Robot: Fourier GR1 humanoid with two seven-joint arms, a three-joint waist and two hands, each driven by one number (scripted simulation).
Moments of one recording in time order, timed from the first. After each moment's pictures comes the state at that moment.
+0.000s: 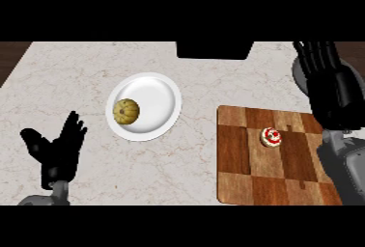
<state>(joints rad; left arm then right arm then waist) -0.02 0.29 -0.12 -1.45 0.33 0.40 0.19 -0.41 -0.40 0.13 -1.63 -0.31 -0.26 0.03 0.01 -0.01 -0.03</state>
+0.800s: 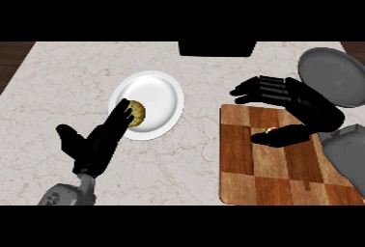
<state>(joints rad) -0.12 0.24 -0.29 -1.53 0.37 0.14 0.17 -0.53 -0.64 0.43 -1.44 0.14 0.08 -0.59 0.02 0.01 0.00</state>
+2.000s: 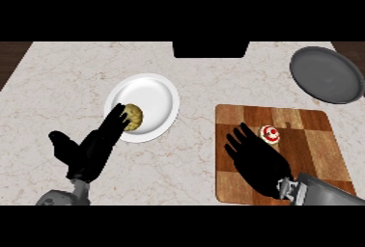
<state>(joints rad) -0.07 0.25 -0.26 -1.54 0.37 0.09 0.15 -0.60 -0.70 1.00 -1.76 1.04 0.72 0.24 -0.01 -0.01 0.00</state>
